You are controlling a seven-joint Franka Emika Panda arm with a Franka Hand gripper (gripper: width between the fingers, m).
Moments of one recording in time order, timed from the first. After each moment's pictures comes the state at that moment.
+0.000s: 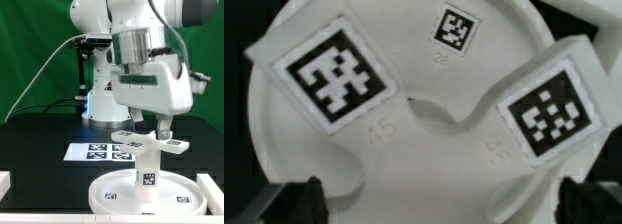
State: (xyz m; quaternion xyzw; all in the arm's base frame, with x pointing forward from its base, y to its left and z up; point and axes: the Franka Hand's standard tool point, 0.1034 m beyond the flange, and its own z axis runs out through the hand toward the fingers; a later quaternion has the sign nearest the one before) arm 0.566 0.041 0.125 -0.88 0.48 0.01 0.08
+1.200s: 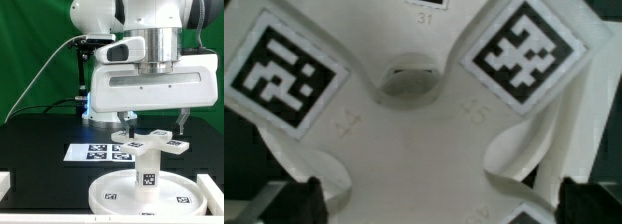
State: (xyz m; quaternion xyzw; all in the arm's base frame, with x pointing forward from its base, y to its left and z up) arm 0.567 0.046 0.115 -1.00 -0.04 -0.02 0.03
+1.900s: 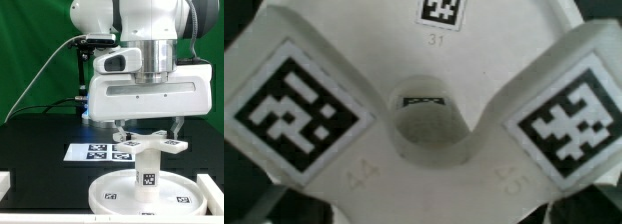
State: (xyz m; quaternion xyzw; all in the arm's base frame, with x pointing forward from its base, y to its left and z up) arm 0.558 0.041 0.101 -1.00 -0.03 -0.02 0.02
